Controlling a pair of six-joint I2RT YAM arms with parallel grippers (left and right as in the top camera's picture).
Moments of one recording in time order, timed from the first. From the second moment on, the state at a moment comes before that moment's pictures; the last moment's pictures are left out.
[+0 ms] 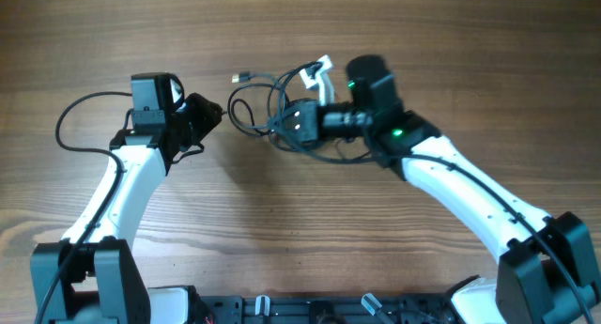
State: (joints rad) left arm 0.03 1.52 0.90 -0.30 0.31 -0.71; right arm 0.52 1.59 1.07 0.03 -0.90 0.75
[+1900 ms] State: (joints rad) left arm -0.22 1.61 0.90 -0.17 0.38 -0.61; right arm -0.09 1.57 1.07 -0.44 -0.93 0.65
